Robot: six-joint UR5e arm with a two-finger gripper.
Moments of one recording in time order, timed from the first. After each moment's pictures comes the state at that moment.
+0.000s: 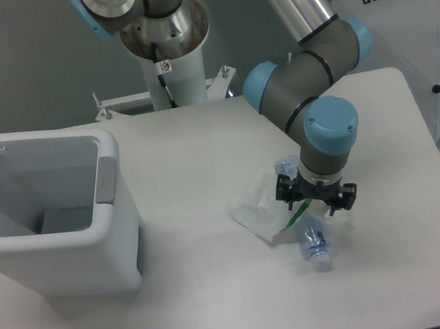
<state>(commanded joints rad) 2.61 -2.06 -1.62 -1.03 1.56 0.92</state>
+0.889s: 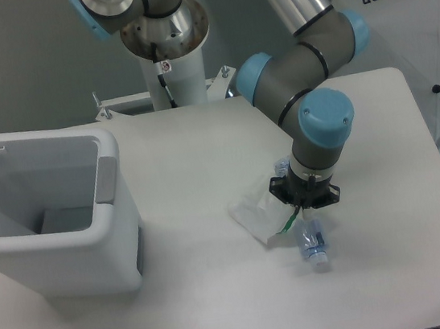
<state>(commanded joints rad) 2.62 -1.95 -1.61 -1.06 1.38 0.90</state>
